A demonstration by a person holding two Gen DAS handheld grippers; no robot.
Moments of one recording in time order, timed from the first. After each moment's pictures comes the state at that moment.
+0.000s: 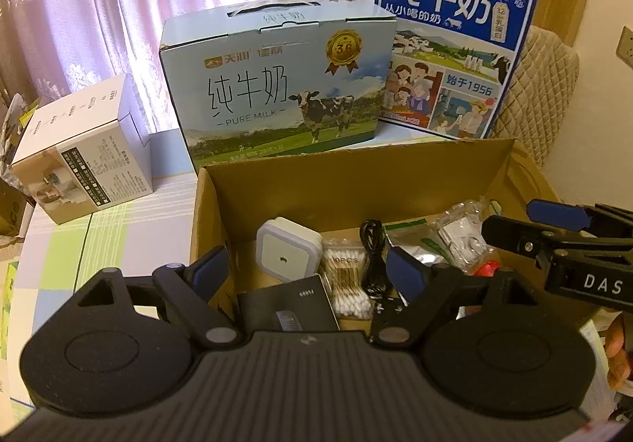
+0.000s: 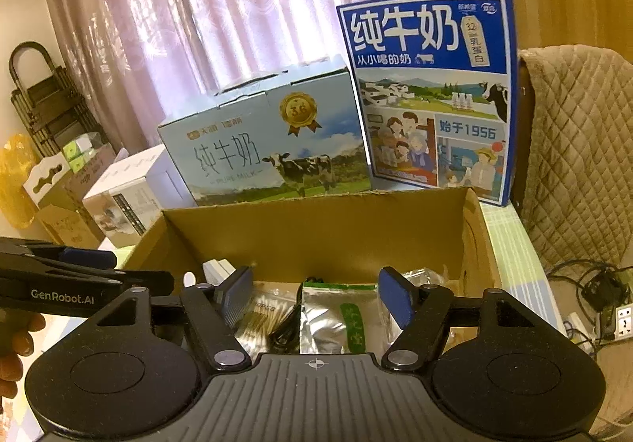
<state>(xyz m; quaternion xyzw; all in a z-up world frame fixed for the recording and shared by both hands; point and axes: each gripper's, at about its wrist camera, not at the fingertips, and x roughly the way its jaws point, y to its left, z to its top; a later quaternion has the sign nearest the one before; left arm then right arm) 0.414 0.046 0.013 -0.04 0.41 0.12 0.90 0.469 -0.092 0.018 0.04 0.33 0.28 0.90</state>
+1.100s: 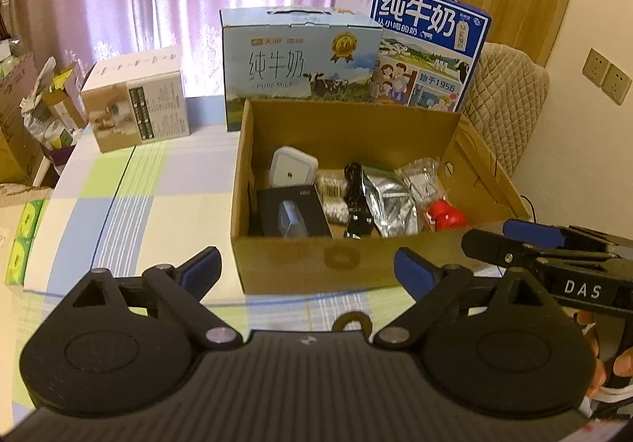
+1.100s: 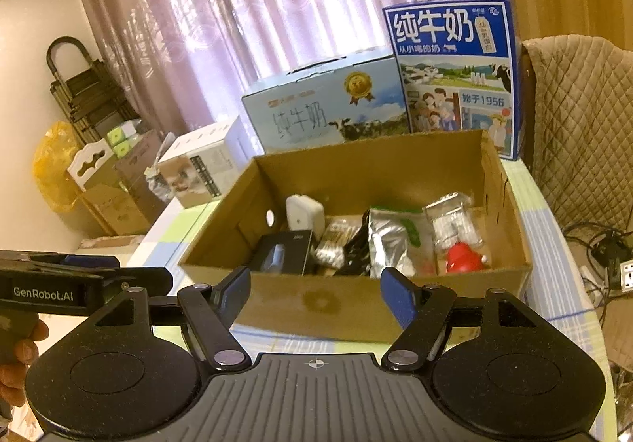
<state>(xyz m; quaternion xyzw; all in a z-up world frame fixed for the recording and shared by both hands) 0.252 0.014 0.044 -0.08 0.39 0.13 0.91 0.328 -0.104 0.039 0.05 0.35 0.32 0.88</state>
